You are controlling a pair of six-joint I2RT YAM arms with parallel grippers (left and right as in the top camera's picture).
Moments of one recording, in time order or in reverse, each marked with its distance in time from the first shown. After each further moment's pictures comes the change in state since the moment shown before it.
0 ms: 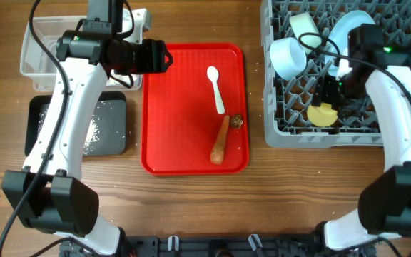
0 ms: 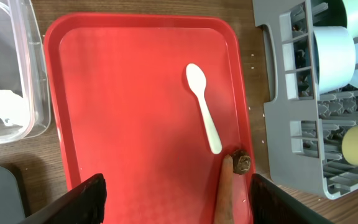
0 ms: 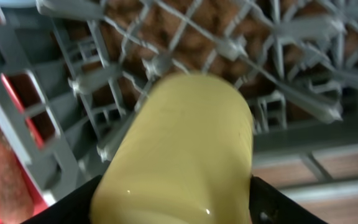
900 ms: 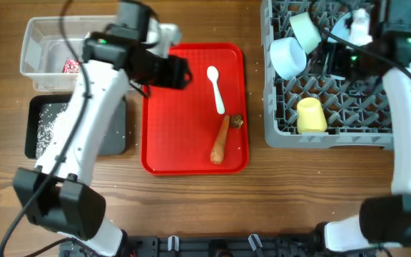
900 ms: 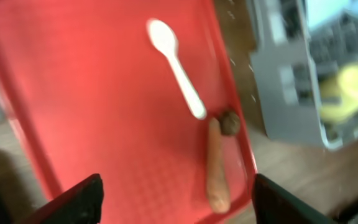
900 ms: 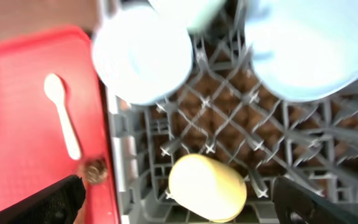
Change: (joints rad) left arm -0.153 0.000 0.000 -0.100 -0.020 0.096; right arm -0.005 -0.088 0.219 0.068 -0.120 -0.067
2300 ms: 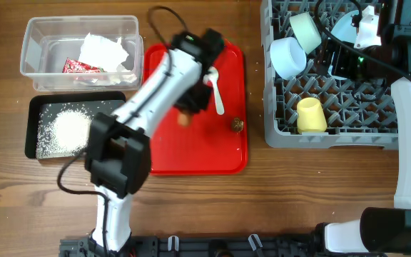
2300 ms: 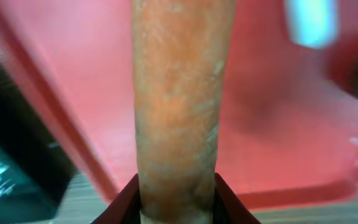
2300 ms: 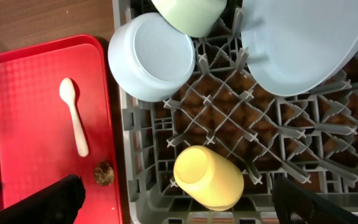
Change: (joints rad) left arm -0.205 0.375 0.217 -0.350 -0.410 -0.175; right arm 0.000 -0.033 0.016 -0.042 0.001 0.000
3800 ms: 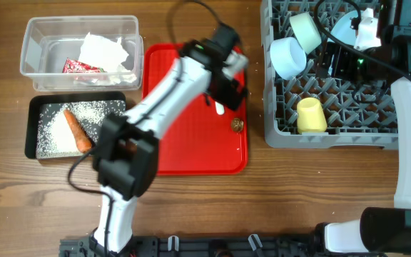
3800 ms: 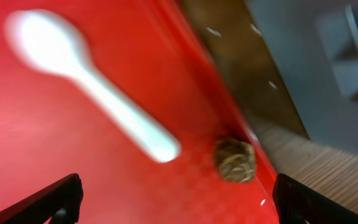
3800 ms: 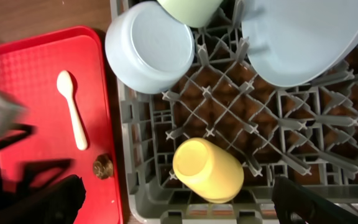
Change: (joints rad) left arm -0.091 0.016 -0.065 0.437 0.227 0.264; right arm 0.000 0.001 0.000 -0.032 0.000 -0.004
